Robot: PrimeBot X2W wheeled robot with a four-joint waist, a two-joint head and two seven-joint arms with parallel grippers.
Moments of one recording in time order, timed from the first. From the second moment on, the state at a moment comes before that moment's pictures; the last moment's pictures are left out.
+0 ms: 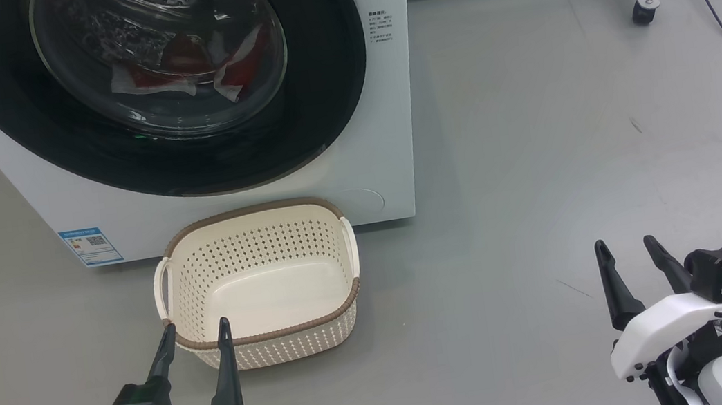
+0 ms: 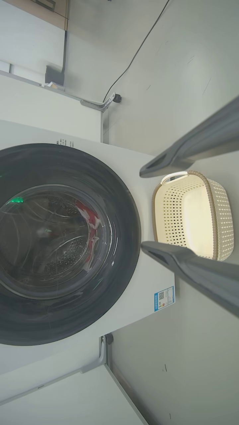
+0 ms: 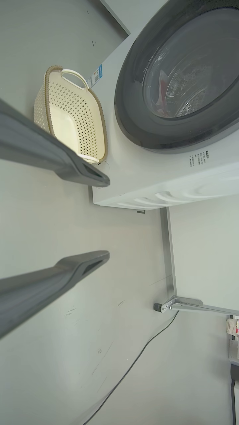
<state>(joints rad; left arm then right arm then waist) -0.06 0.04 -0.22 0.31 -0.33 0.02 -0.25 -0.03 -0.19 0.27 0.21 0.51 -0.05 -0.07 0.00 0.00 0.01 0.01</state>
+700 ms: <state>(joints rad) -0.08 0.04 -0.22 0.32 -0.33 0.03 -0.25 -0.05 -0.19 0.27 0.22 0.51 -0.05 -0.07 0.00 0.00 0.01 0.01</state>
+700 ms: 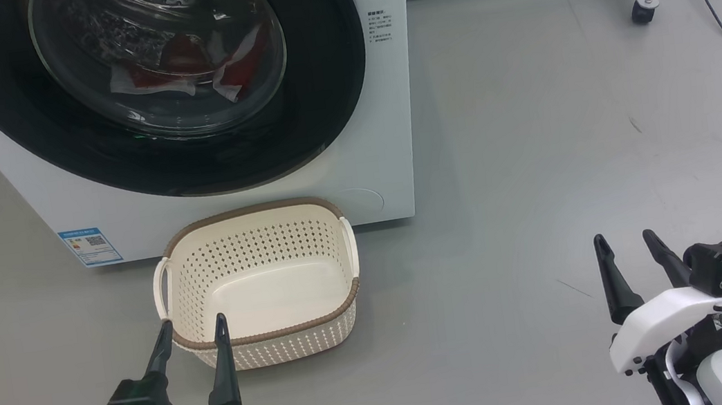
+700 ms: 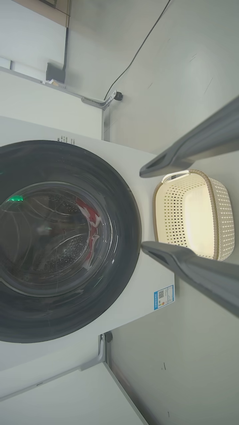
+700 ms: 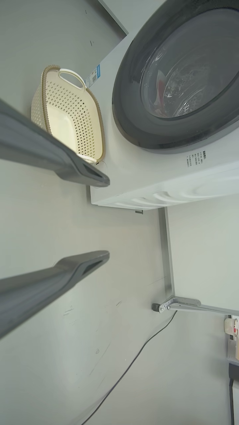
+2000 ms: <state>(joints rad) -0.10 0.04 -0.25 0.33 -0.34 0.03 -0.25 -0.06 -0.13 0.21 0.20 0.65 -0.03 -0.07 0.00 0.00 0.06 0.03</state>
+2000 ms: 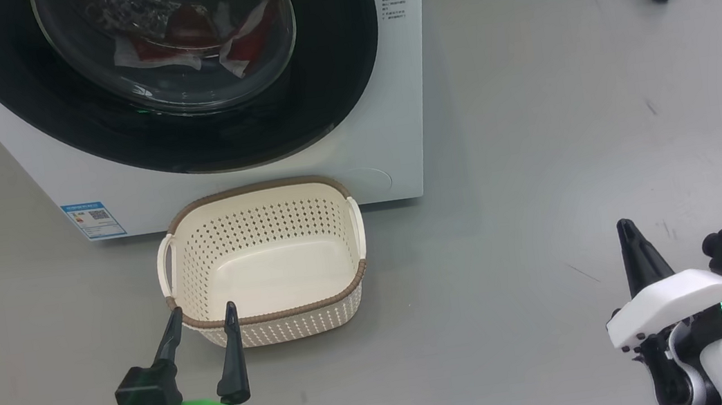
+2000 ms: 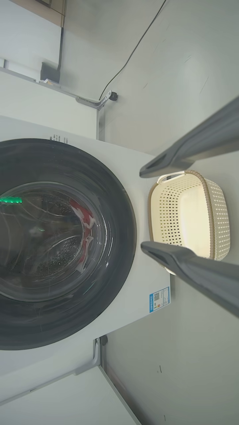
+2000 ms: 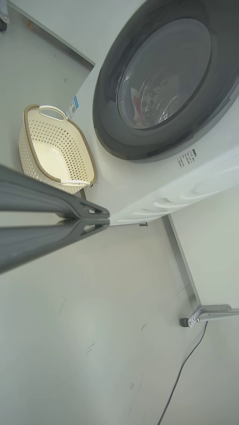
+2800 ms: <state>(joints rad) -0.18 0.04 -0.33 0.29 -0.37 0.03 -0.25 -0.33 -0.09 -0.07 0.14 1.12 -0.05 0.11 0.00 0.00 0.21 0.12</state>
